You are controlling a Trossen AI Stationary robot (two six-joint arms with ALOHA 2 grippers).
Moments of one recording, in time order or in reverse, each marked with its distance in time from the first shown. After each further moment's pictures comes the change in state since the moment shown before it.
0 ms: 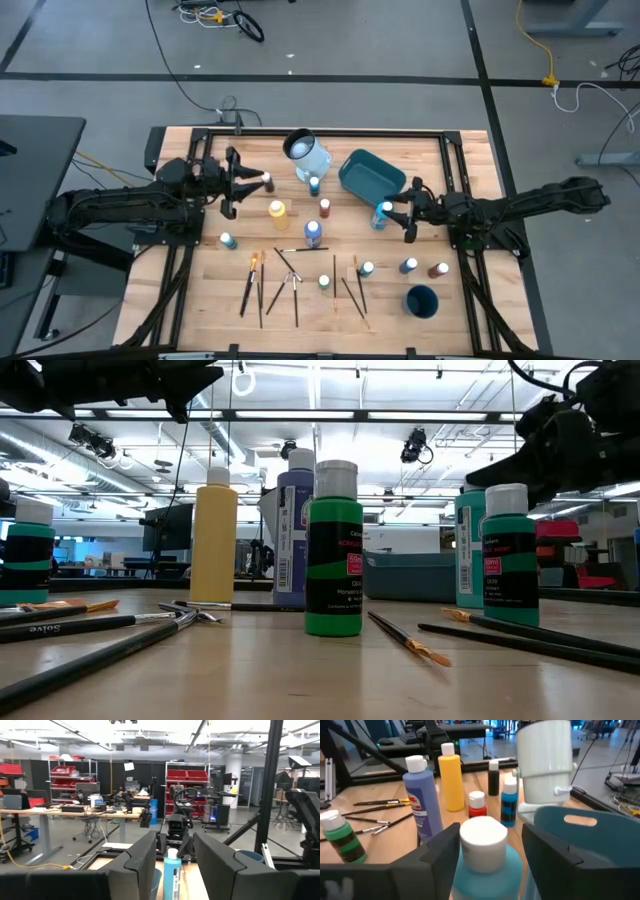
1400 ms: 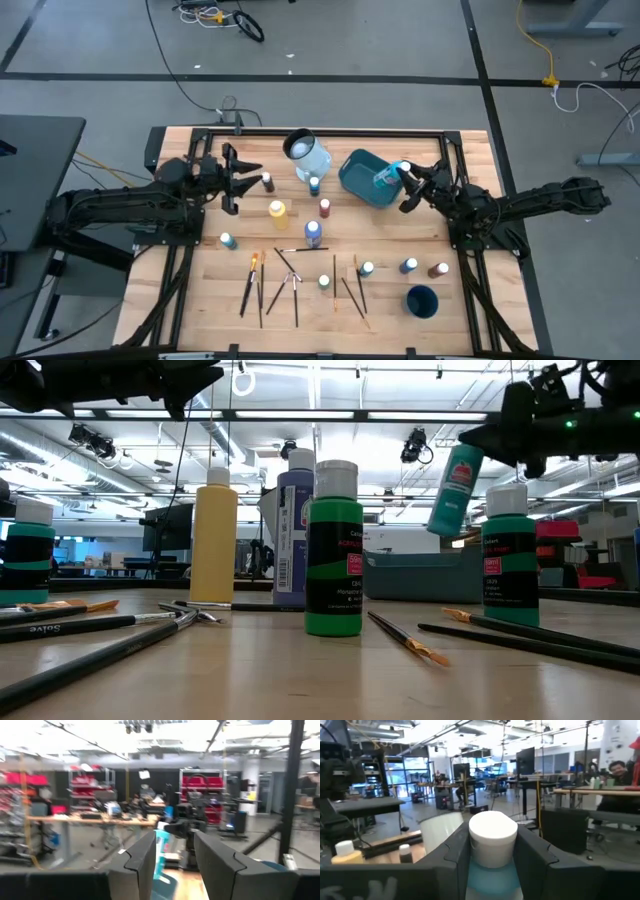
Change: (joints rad) left arm 0.001 0.000 0.000 0.046 -0.098 0.032; right arm -0.030 0.023 0.048 0.374 0.433 -0.193
